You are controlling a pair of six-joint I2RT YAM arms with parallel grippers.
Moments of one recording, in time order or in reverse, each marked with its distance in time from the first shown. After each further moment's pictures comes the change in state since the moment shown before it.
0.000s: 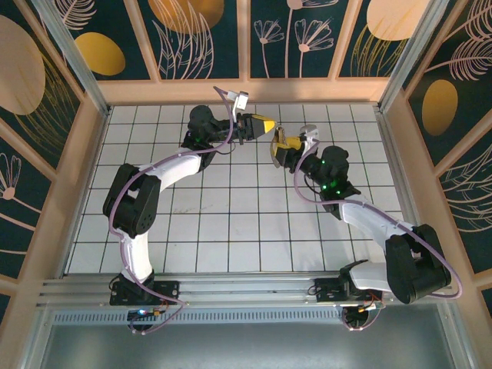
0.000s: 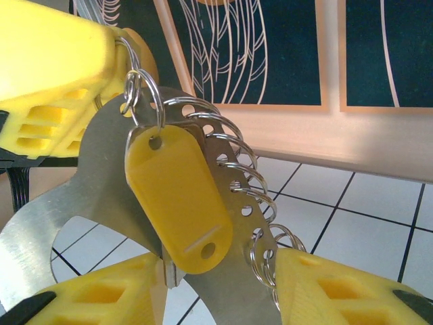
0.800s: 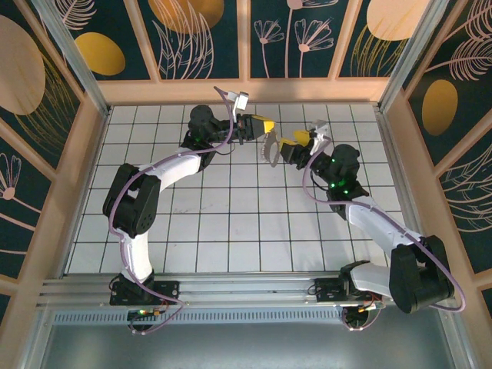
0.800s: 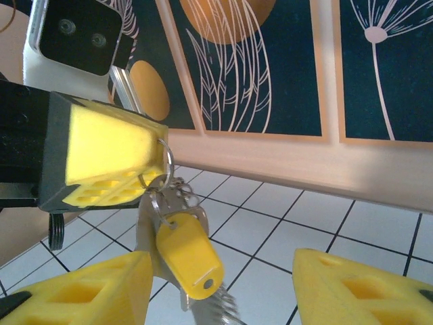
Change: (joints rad) left arm 0.000 0.000 0.000 -0.033 -0.008 0.009; right arm -0.054 -0.068 0.011 -0.001 -0.074 0.025
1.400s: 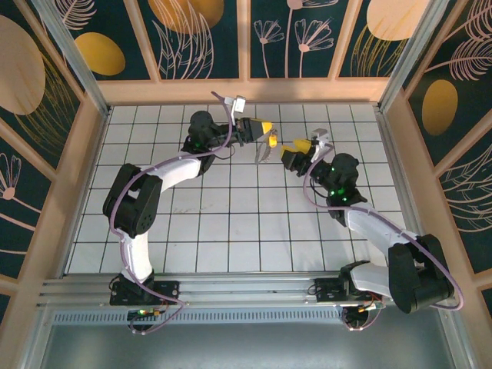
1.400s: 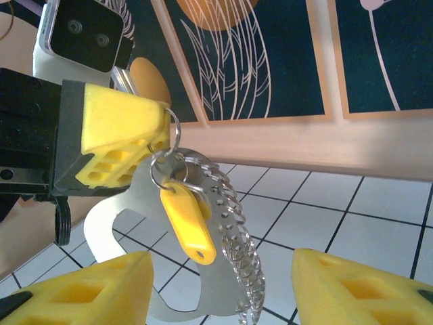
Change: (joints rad) left arm 0.000 0.000 -0.074 0.070 -0.092 -0.082; right arm -0.005 0.000 -0.109 0.104 0.002 0.084
